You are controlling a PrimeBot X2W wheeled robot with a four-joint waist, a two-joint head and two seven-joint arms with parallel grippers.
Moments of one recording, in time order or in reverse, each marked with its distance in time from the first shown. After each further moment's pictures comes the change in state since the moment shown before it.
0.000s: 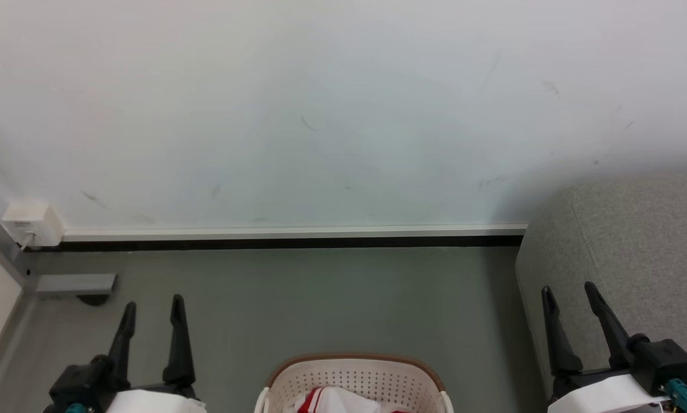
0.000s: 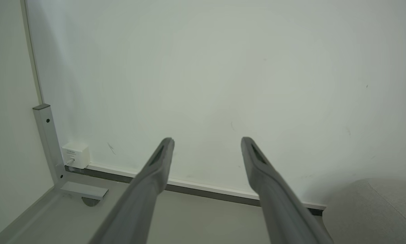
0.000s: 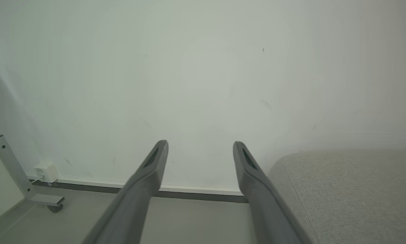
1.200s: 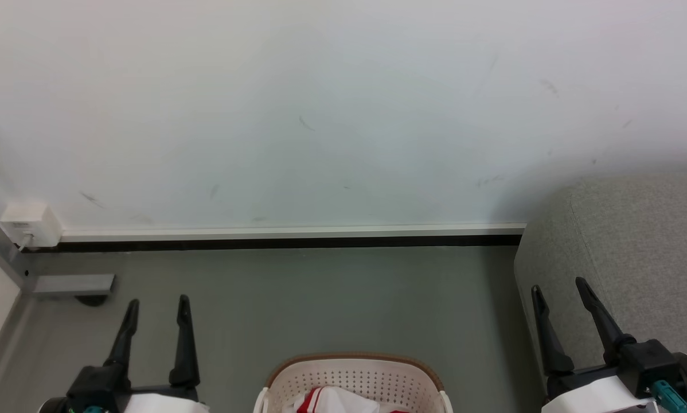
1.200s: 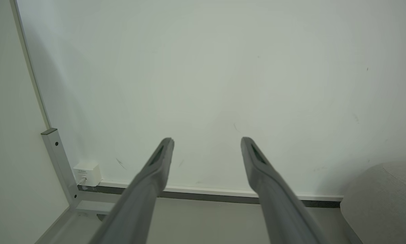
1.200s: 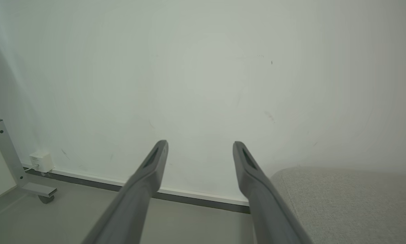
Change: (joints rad) left arm 0.004 0.002 -0.012 -0.001 0.133 0.021 -0.038; right arm -0.009 0.003 0.017 0.000 -0.110 0.000 -0.035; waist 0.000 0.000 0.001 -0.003
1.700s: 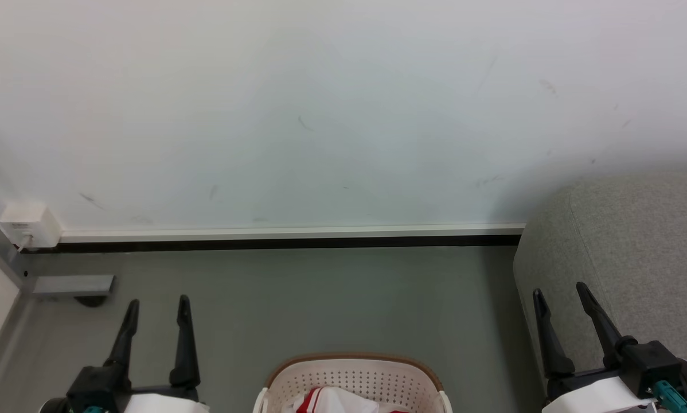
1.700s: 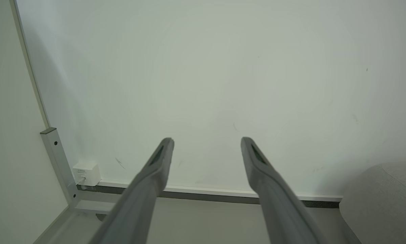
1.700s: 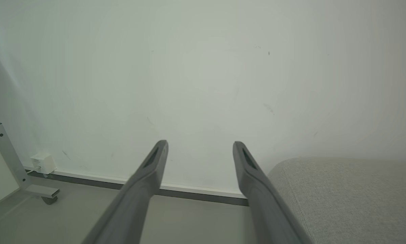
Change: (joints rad) left arm 0.000 0.000 0.000 0.000 -0.004 0.001 0.000; right arm -0.003 0.001 -0.001 0.030 0.034 0.000 0.000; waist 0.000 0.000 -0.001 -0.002
